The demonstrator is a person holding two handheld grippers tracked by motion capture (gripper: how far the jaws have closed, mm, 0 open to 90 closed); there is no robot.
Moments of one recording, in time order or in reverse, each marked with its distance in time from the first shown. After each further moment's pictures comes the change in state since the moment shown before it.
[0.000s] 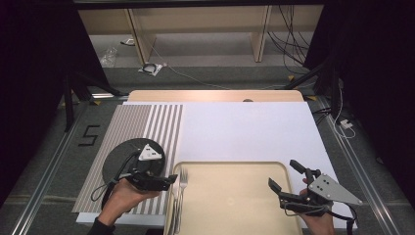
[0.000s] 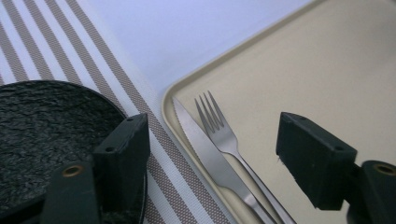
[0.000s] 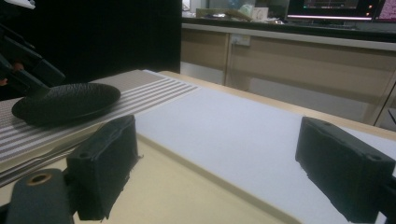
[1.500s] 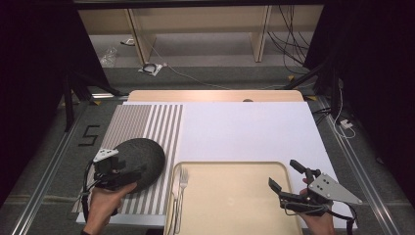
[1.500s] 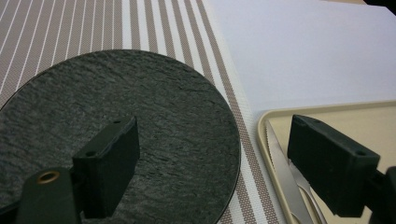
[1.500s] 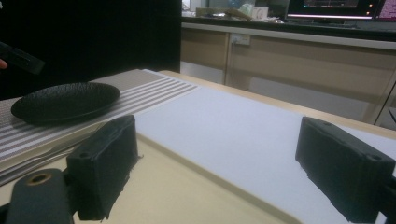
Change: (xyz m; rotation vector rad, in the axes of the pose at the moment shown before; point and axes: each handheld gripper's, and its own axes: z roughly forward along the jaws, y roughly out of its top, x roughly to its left) left arm 0.055 -0.047 -0.029 -0.203 0.196 -0.420; right arm -0.001 -0.001 0.000 0.003 -0.002 0.000
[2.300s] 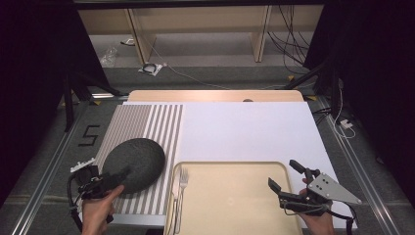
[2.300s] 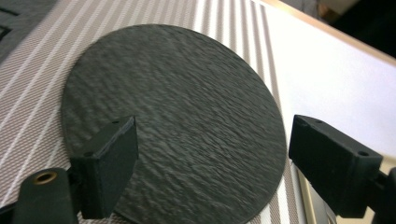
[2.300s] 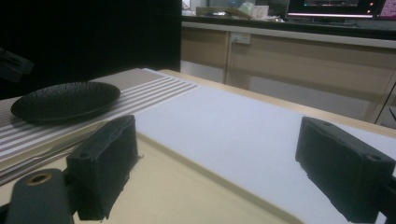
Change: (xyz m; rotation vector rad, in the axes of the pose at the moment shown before) left arm 0.036 -0.024 -0.012 -0.068 0.109 -0.323; right arm 0.000 0.000 0.001 0.008 0.001 0.000
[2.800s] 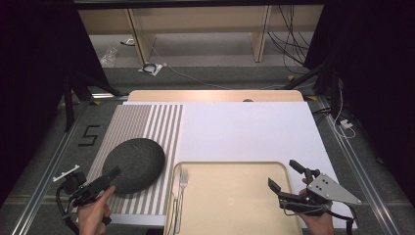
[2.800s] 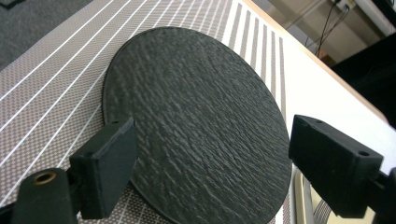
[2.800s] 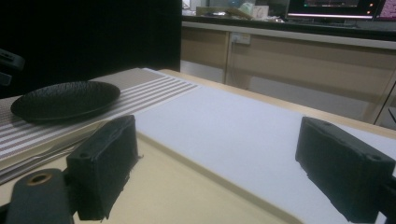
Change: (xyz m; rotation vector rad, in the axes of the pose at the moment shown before) left arm 0.024 -0.007 -0.006 -0.057 -0.005 -0.212; right arm 0.001 0.000 0.000 -0.002 0.000 -0.004
